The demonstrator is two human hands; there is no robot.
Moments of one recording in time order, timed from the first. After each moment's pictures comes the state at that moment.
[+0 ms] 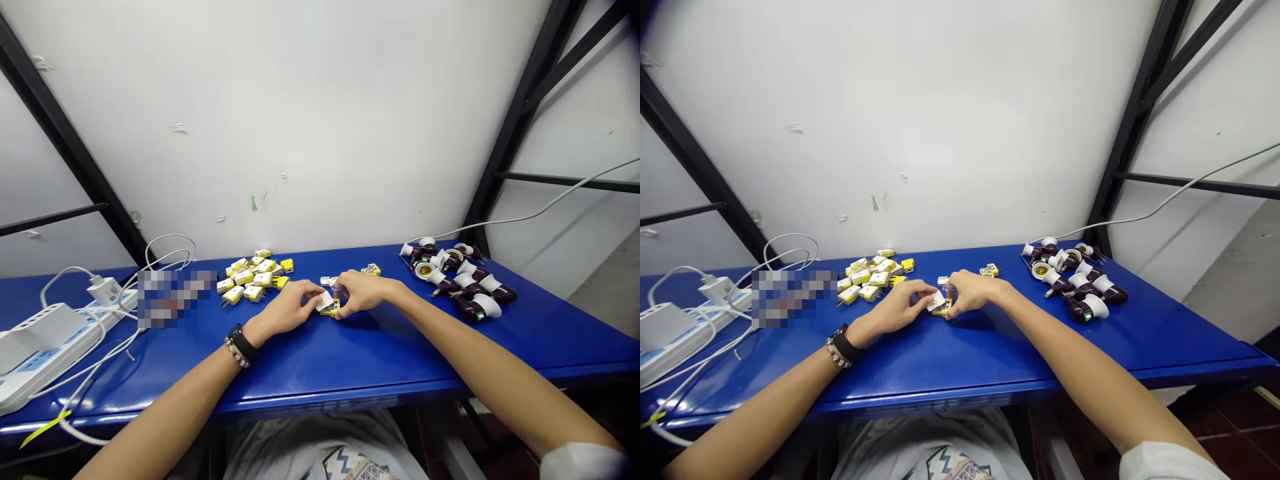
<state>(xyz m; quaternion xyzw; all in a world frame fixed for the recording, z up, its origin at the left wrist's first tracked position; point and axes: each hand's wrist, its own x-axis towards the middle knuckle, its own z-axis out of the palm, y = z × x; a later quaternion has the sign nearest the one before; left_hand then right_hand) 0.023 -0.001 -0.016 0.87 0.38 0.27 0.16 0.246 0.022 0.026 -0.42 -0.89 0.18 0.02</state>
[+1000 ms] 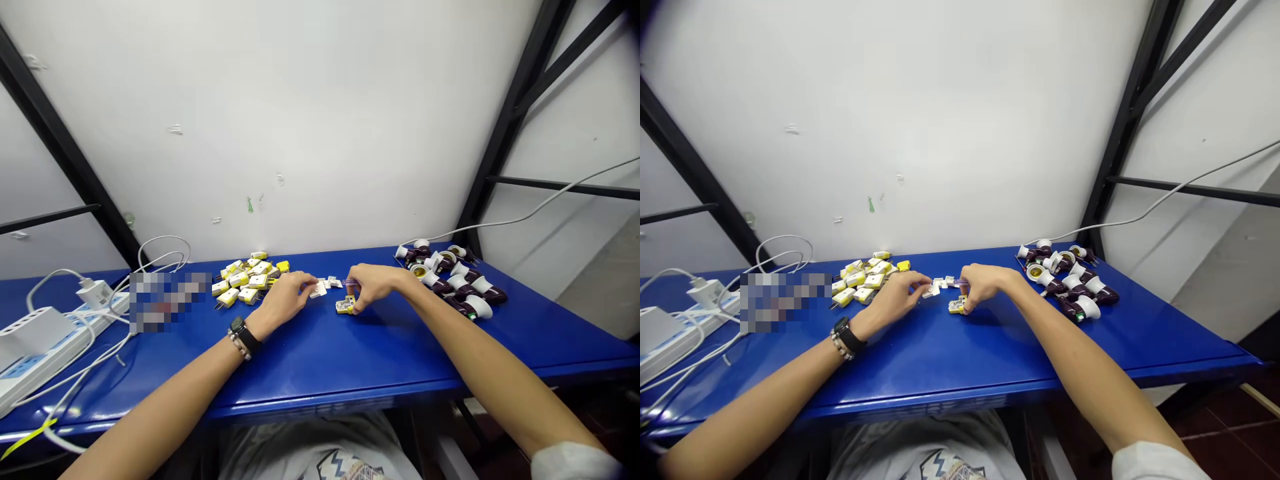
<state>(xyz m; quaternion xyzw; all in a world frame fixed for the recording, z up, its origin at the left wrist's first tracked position) 0.029 0.018 -0.015 0.84 0.43 0.33 0.06 0.275 0.032 0.046 -0.46 -0.87 0.18 -0.07</state>
